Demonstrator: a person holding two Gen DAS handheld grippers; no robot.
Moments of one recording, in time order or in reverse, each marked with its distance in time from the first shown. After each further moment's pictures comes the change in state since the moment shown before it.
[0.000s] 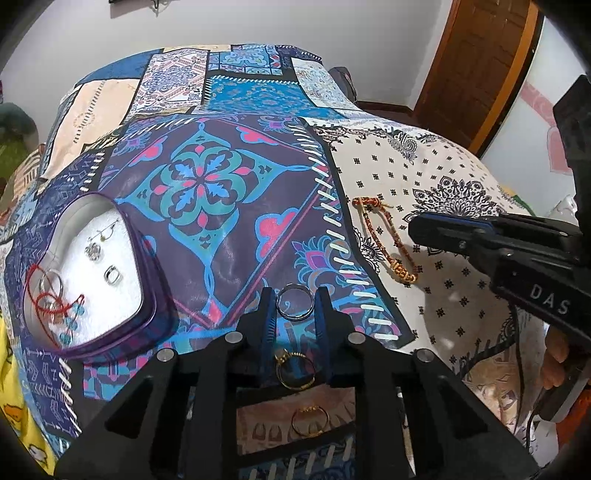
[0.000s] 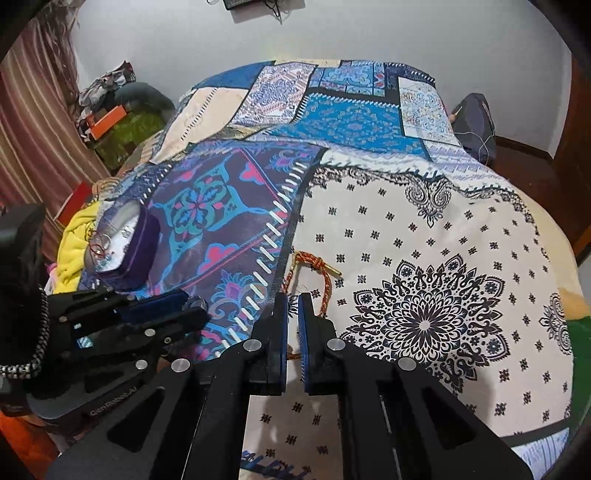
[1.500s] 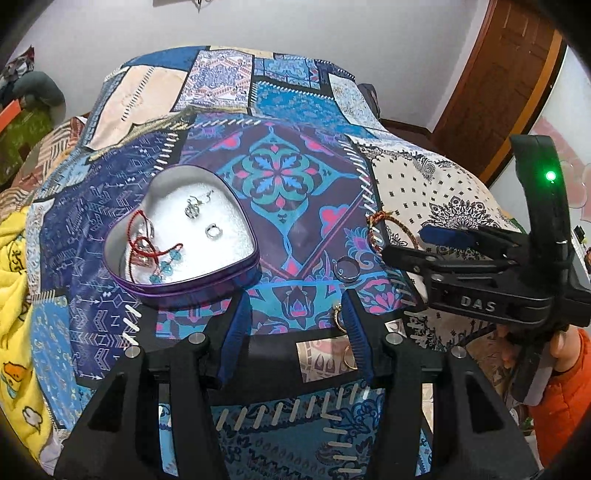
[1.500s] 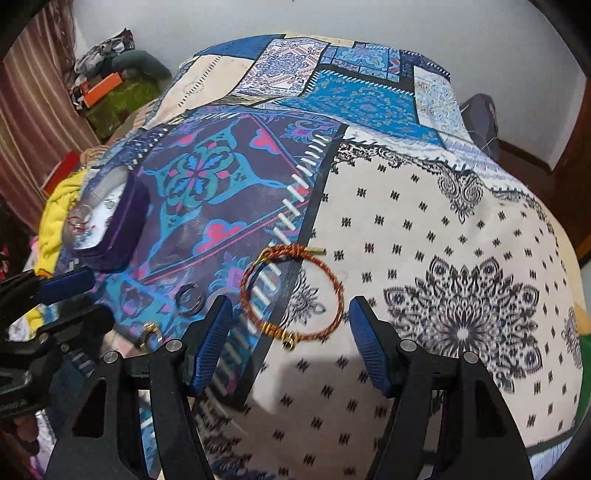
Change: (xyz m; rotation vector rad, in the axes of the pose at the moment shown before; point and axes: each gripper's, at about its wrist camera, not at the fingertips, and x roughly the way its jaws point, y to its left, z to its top) left arm -0.049 0.038 -0.024 -0.113 -0.028 0.028; right arm 0.036 0.018 -0.003 -0.088 0.093 -0.080
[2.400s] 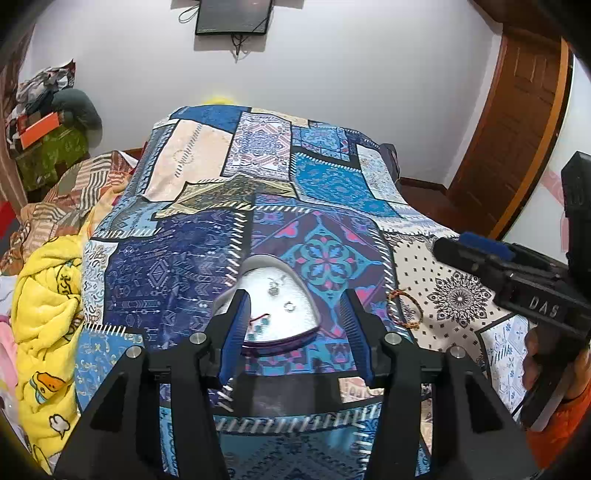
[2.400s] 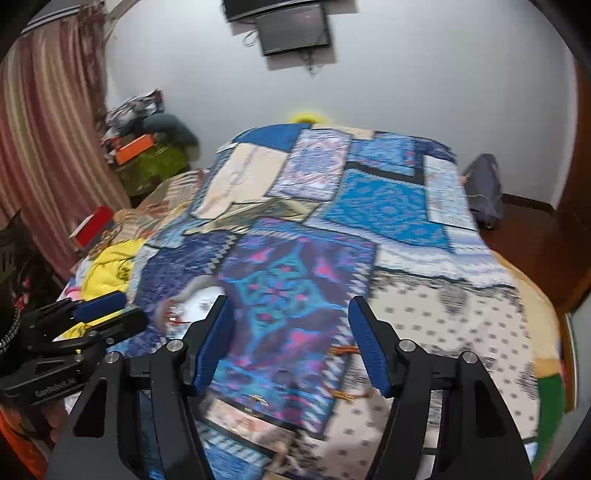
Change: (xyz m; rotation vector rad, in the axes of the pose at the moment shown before) left arm -0.084 0.030 0.024 -0.059 -0.219 0.072; right arm -0.091 0.028 0.037 0.041 -0.275 0.048
